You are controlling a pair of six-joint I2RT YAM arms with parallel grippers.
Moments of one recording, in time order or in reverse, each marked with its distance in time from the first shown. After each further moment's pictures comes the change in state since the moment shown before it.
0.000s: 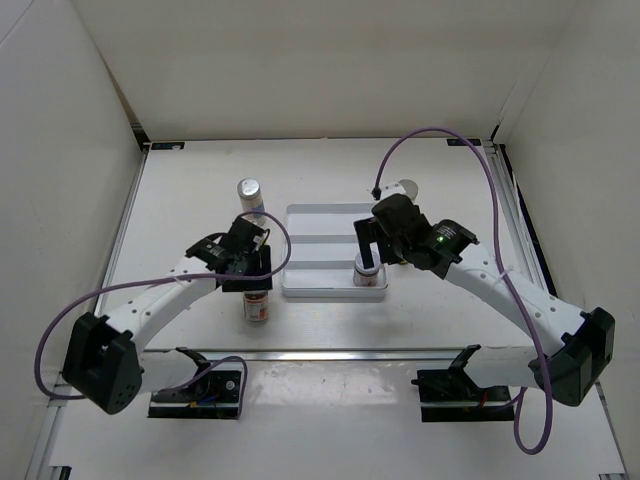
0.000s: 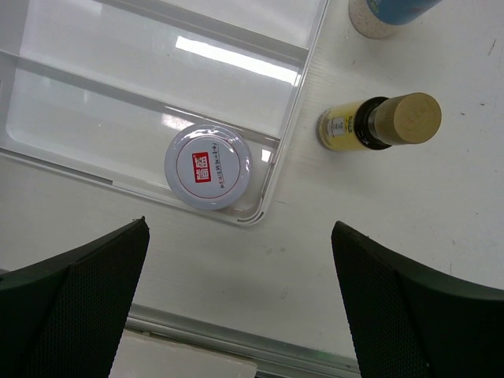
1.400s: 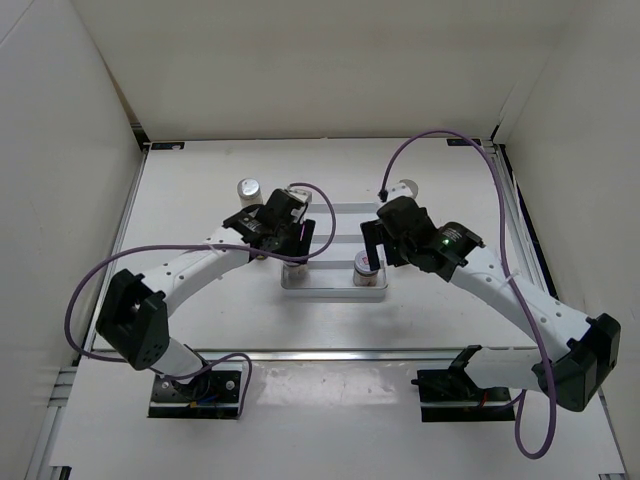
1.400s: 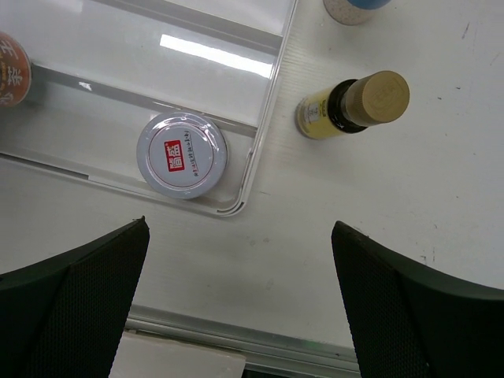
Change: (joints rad) left arm -0.132 0.230 0.294 0.162 0.015 0.213; right arm -0.013 -0.033 -0.027 -0.030 0.031 0.001
